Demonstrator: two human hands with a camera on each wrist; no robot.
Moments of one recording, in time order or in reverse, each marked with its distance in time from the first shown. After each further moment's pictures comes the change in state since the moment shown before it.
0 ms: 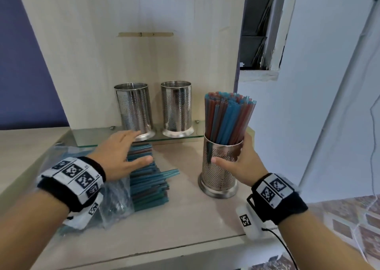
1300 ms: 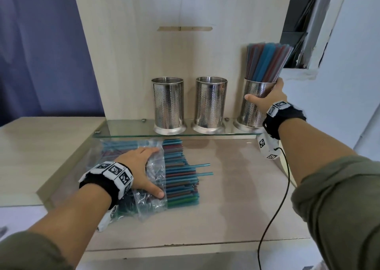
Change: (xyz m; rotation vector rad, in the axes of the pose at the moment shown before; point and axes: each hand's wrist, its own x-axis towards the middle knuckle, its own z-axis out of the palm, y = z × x) left_hand -0.011 -0.061 0.044 0.007 -0.211 -0.109; right_hand 0.176 -0.013 0.004 -0.317 0.300 0.126
